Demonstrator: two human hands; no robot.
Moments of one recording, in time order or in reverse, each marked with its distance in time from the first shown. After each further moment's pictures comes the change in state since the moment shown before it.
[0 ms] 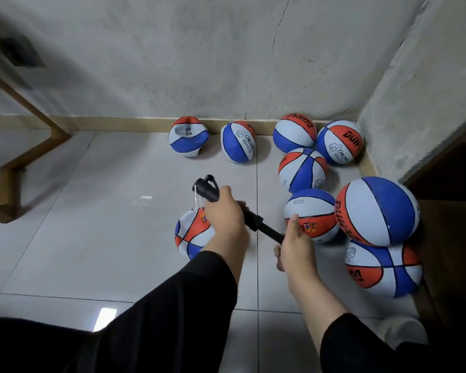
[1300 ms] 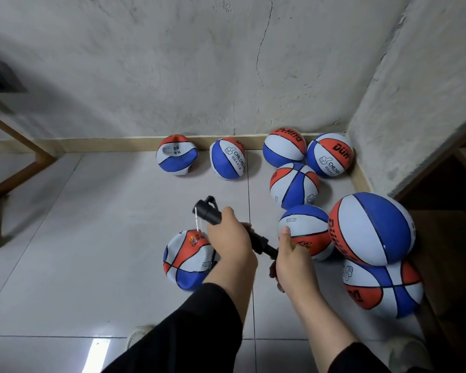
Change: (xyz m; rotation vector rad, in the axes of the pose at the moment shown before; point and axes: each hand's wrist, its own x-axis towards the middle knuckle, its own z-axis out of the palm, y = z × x) left_hand -0.009 -0.009 0.033 -0.010 0.043 -0.040; right_hand 0.023 -0.014 -0.011 -0.174 -0.022 -0.087
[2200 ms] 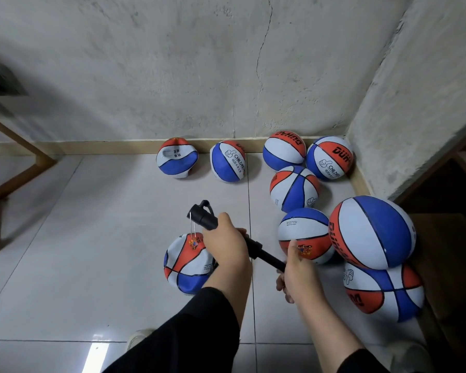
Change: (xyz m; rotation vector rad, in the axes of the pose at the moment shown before) left_hand 0.003 -0.001 -0.004 0.007 0.031 0.038; right_hand 0.003 0.012 -0.006 0.064 -0.042 0.224
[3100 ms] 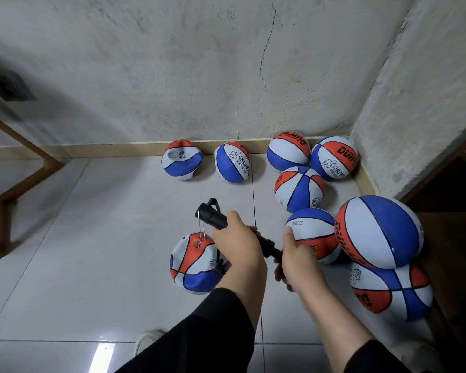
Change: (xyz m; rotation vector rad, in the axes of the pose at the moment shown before) left_hand -0.011 0.005 0.004 -0.050 0.025 -0.010; right_hand -0.007 -0.024 0.009 -0.147 -0.024 -0.169
